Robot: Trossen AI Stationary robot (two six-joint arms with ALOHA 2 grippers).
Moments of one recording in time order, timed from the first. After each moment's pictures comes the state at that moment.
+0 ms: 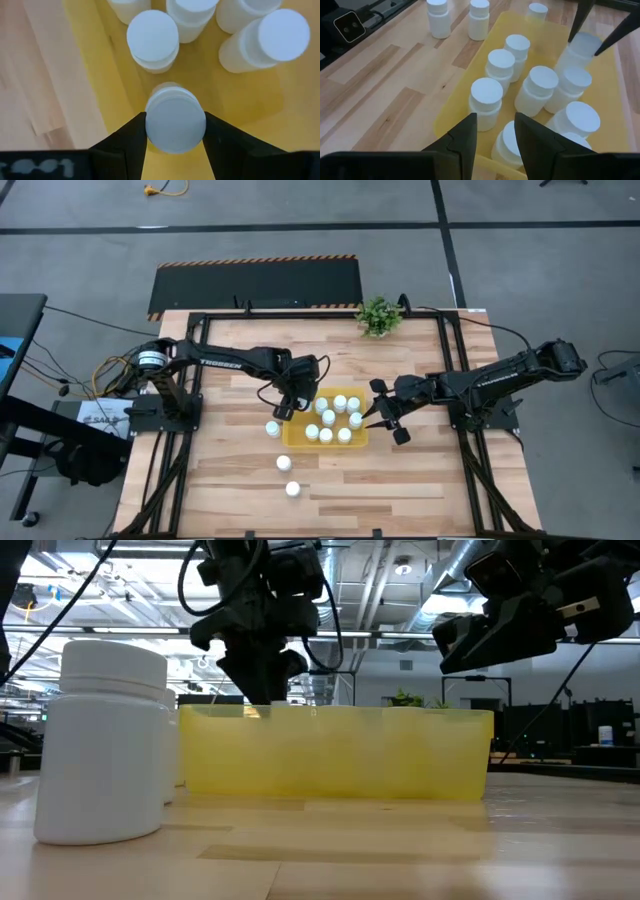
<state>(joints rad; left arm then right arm) 0.11 1.75 1.27 -0.72 0.15 0.42 0.11 1.18 0.50 0.10 -0.21 -0.26</state>
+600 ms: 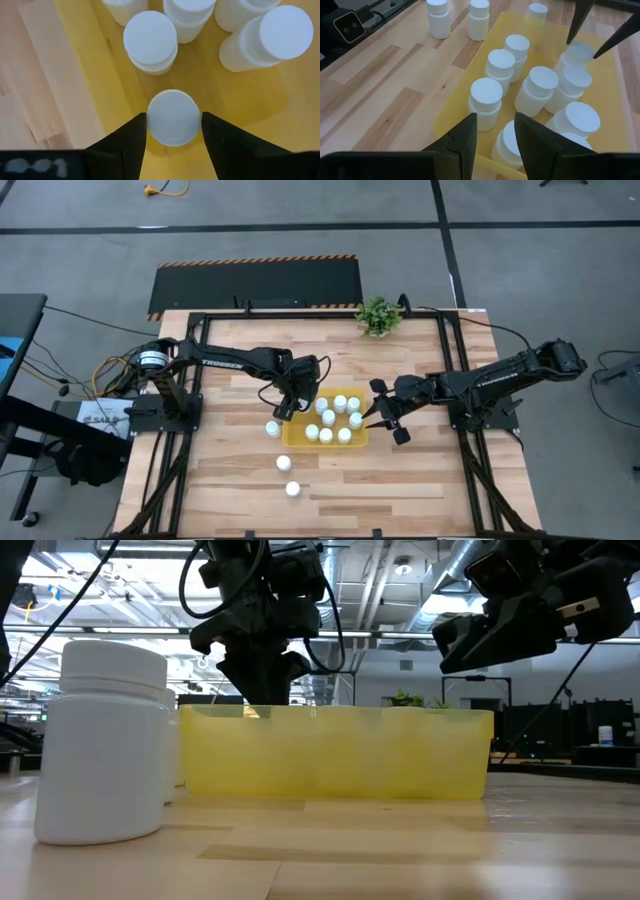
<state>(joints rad) 0.11 1.77 1.27 -0.71 0.15 0.46 0.11 1.18 0.50 0.10 -0.21 -0.26</state>
